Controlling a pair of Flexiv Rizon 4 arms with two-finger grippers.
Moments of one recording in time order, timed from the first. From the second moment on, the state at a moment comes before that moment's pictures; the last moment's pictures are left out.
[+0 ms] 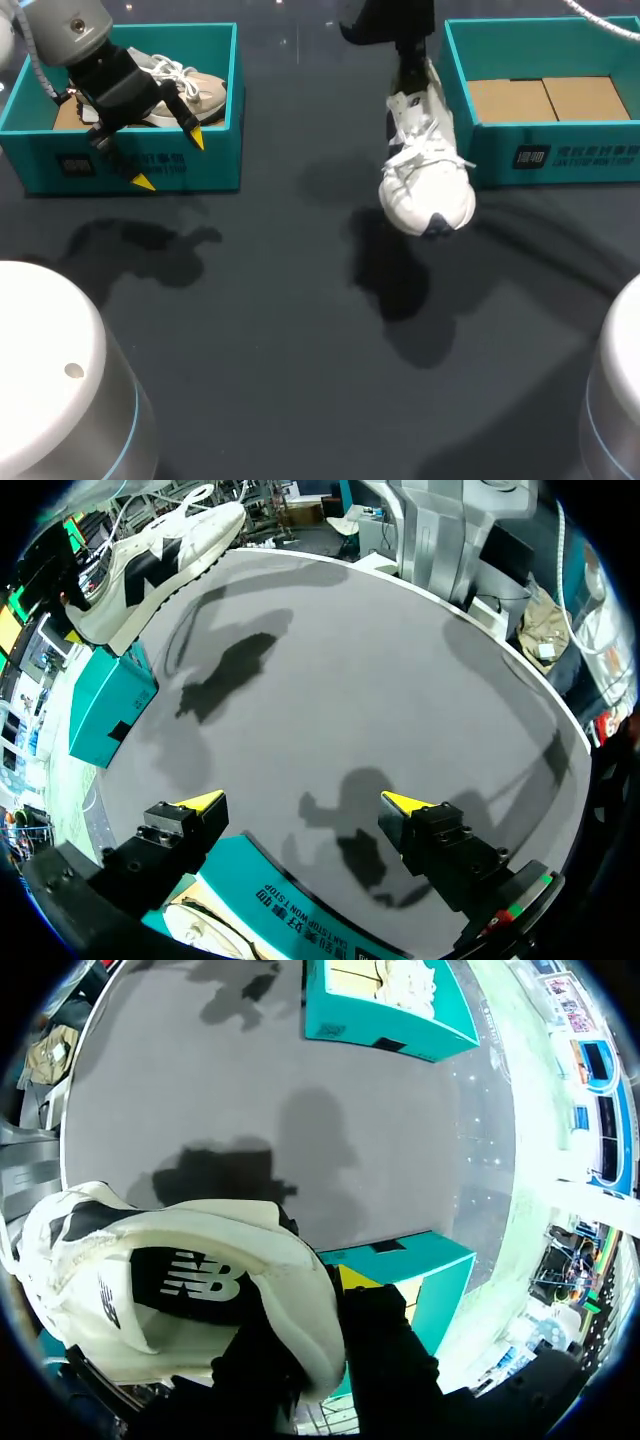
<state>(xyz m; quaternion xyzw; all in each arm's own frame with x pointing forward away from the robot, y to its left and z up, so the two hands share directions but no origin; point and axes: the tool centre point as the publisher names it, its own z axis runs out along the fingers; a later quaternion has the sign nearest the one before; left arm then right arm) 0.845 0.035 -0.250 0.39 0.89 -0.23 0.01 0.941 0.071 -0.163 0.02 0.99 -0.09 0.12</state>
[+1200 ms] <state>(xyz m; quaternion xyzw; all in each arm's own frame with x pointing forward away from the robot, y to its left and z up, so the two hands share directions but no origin) 0.845 0.035 -0.250 0.39 0.89 -0.23 0.01 1.073 -0.095 -0.095 0.05 0.97 -0.13 0.20</state>
